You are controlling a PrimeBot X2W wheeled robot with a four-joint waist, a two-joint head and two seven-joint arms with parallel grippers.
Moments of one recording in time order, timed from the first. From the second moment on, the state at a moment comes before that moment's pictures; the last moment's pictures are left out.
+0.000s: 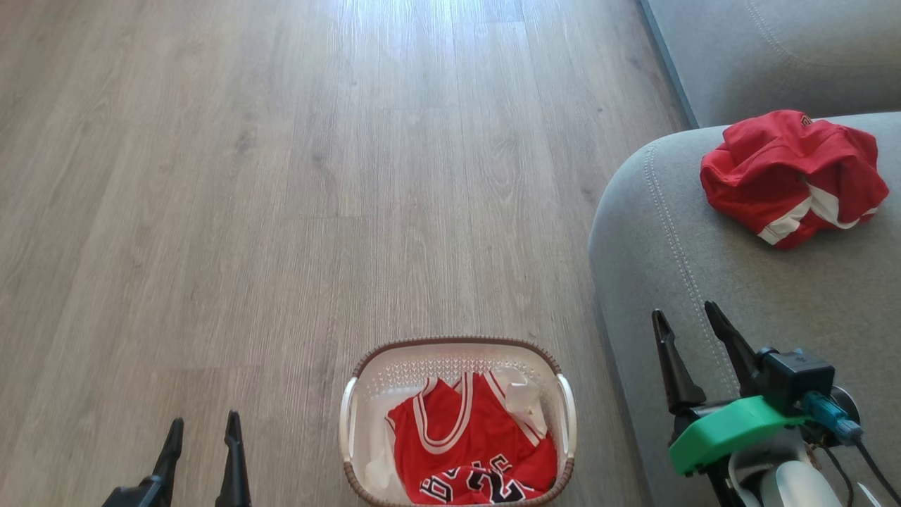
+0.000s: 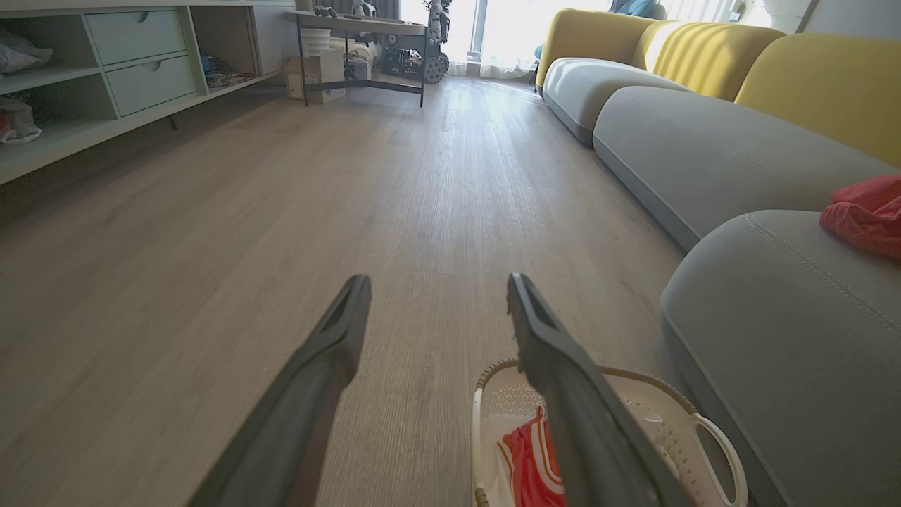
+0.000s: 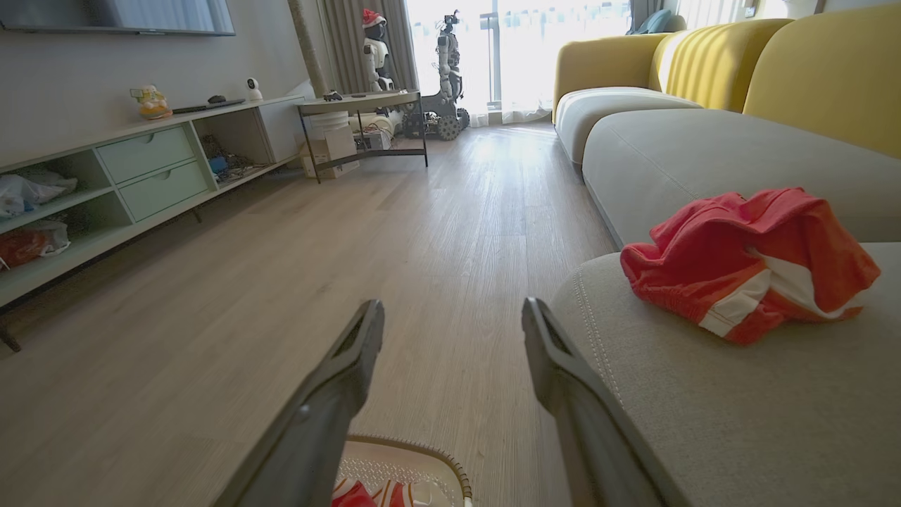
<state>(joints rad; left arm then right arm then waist) 0.10 0.27 -0.31 0.16 -0.47 0.25 -0.25 0.02 -0.05 0.03 0.15 0.17 0.12 -0.15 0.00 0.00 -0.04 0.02</state>
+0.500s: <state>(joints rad) 0.10 0.27 -0.31 0.16 -0.47 0.24 -0.25 0.02 -0.05 0.03 0.16 0.17 0.12 -0.14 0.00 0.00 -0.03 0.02</state>
